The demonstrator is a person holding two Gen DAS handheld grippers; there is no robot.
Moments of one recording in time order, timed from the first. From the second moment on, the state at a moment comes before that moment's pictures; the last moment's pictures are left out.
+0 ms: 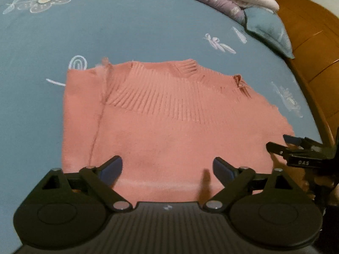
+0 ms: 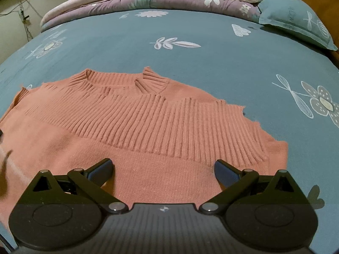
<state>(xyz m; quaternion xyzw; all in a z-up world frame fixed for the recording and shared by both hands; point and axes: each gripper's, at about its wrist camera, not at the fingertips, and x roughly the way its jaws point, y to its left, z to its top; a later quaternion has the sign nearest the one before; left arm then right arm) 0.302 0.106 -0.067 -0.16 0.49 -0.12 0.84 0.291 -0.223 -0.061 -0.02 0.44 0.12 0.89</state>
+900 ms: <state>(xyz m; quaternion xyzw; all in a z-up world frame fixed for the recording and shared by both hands) 0.331 0.079 -0.062 -0.07 0.50 -0.14 0.85 0.295 -0.221 -0.062 -0.01 0.44 0.09 0.89</state>
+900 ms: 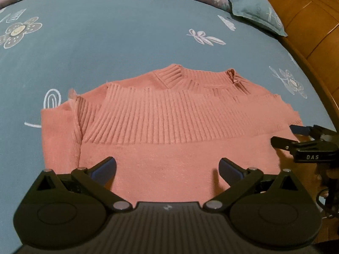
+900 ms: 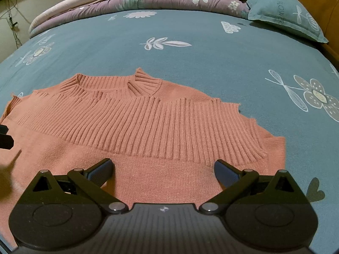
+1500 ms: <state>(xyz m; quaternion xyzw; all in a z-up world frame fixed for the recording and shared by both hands) 0.342 0.081 -0.048 -0.07 0.47 -0.17 0.87 0.287 -0.200 -0.035 -0.02 0.45 0.07 0.89</state>
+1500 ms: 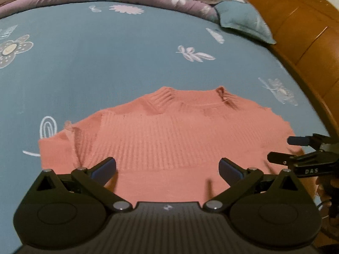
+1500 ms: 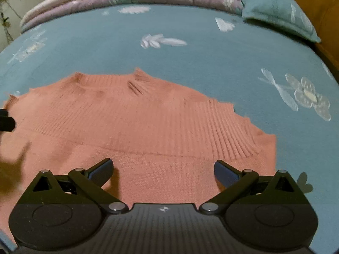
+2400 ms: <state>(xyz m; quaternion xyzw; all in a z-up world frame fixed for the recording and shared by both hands) 0.313 0.162 -0.042 -0.14 0.44 -0.15 0.87 0.283 -0.154 -0.054 -0.02 0.45 0.08 0.89</state>
